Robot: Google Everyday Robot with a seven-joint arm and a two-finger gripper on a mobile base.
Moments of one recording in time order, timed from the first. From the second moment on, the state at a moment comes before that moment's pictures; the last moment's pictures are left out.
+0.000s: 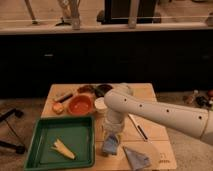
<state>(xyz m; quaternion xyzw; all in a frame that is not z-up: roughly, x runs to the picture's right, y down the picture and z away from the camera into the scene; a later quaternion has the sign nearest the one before) 0.026 0.240 0.688 -0.31 -0.34 -0.55 0.70</state>
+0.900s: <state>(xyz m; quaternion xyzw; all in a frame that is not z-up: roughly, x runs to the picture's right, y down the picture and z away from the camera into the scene) 0.031 0.240 0.685 -0.31 -0.34 -0.55 0.70</state>
